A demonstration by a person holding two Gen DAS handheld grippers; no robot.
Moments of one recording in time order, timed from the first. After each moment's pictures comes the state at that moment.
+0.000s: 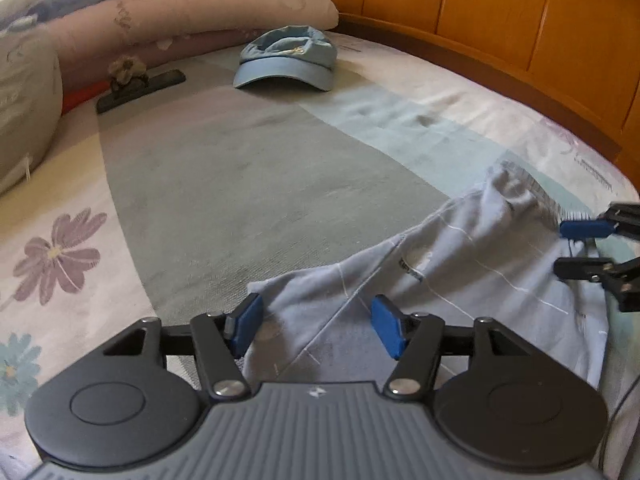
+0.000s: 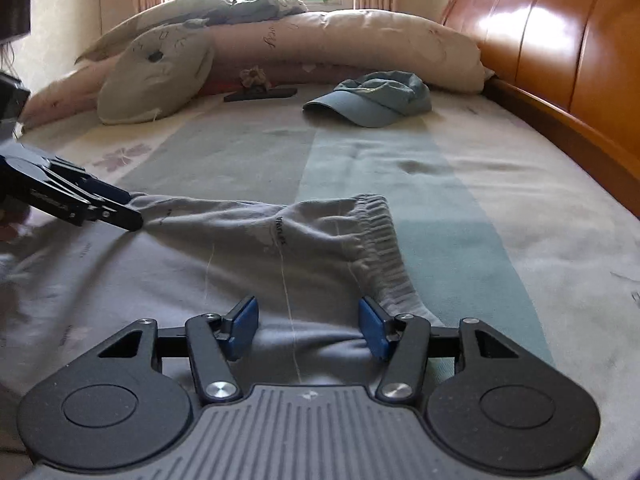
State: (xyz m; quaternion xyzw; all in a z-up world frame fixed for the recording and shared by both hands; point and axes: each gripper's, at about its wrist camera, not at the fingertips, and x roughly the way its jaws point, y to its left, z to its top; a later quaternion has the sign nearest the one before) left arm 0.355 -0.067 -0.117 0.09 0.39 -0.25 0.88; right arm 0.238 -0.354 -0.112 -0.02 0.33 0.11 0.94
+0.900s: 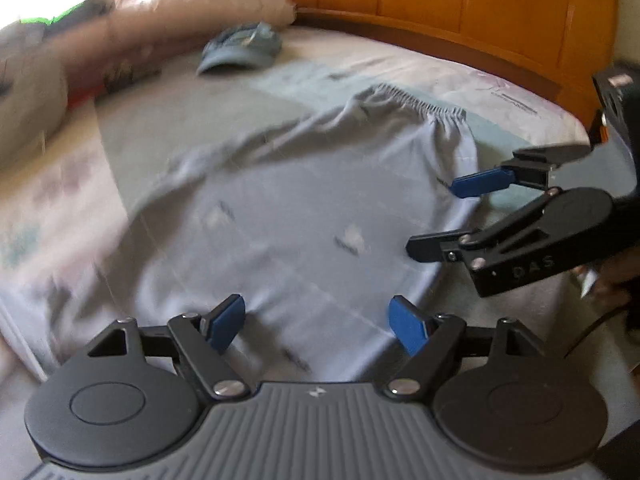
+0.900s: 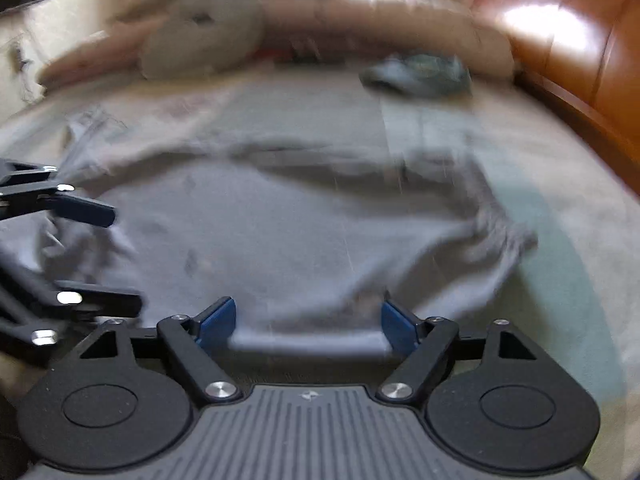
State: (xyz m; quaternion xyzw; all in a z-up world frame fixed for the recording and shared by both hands) left arm 0.195 -0.084 -0.123 0.09 0.39 -0.25 0.88; right arm 0.173 -0.287 -0.121 -0.03 0.36 0.14 0.92
